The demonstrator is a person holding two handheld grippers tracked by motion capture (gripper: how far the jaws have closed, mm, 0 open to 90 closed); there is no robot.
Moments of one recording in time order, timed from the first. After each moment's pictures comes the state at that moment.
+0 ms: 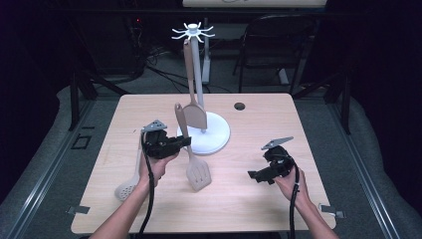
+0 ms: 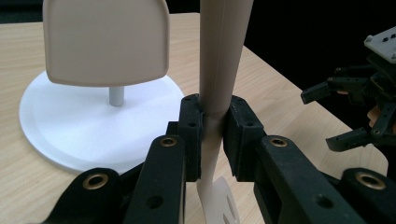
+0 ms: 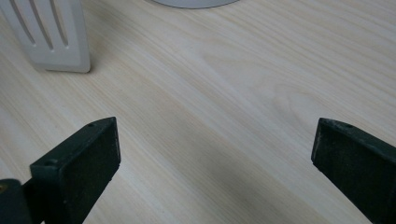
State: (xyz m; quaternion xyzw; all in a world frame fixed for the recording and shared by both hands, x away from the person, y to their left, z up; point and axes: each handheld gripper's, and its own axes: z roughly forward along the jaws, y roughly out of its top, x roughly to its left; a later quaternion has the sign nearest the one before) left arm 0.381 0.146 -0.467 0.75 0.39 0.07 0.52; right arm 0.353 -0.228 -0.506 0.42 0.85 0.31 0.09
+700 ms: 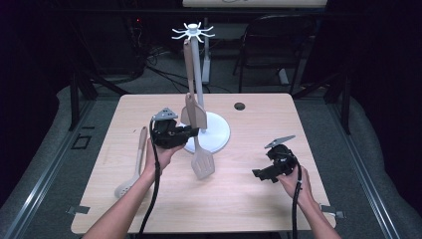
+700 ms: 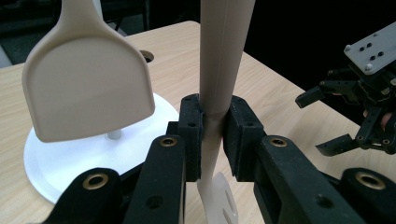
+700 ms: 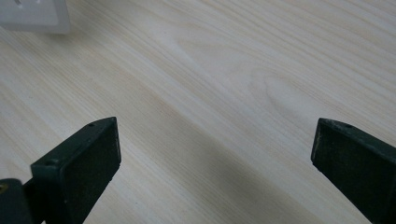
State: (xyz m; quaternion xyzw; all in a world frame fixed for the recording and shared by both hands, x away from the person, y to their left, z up) left arm 0.395 0.122 -0.433 0.78 0.35 0.10 0.51; right arm 0.362 -0.239 -0.512 0.43 0.85 0.28 0.10
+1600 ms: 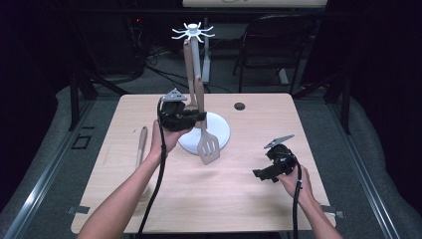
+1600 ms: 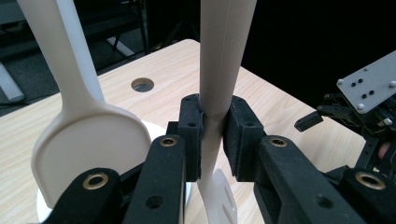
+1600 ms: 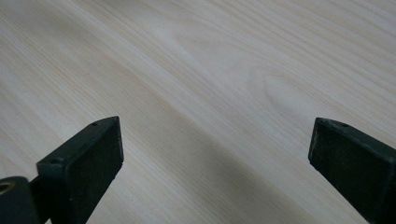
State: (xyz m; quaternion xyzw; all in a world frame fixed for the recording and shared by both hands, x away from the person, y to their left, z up) left arm 0.420 0.100 -0.393 0.79 0.32 0.12 0.50; right arm 0.364 -0.238 -0.513 0.43 0.85 0.28 0.10
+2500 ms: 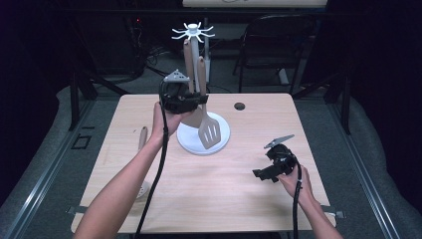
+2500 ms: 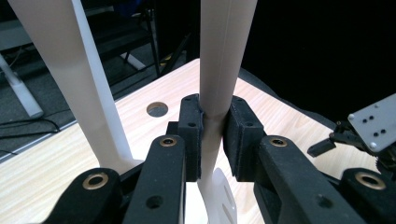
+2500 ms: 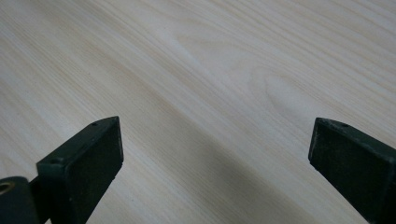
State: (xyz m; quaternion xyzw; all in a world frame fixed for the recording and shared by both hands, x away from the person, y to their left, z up) left arm 0.444 0.092 -0.356 0.79 0.32 0.14 0.50; right arm 0.364 -0.238 -0.513 0.43 0.86 0.27 0.10
